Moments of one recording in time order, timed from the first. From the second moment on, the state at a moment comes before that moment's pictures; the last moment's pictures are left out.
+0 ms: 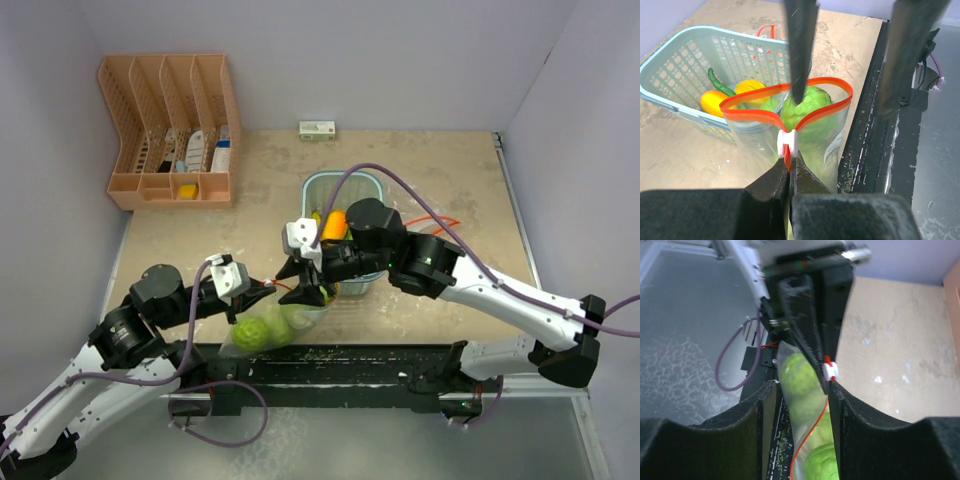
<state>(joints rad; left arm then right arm) -0.82 0.45 0.75 -0.47 0.33 0.11 1.11 1.29 1.35 -0.40 -0.51 -0.19</state>
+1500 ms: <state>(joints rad) -0.82 0.42 0.77 -0.54 0.31 0.11 1.09 1.43 1.43 -0.32 -0.68 -0.20</state>
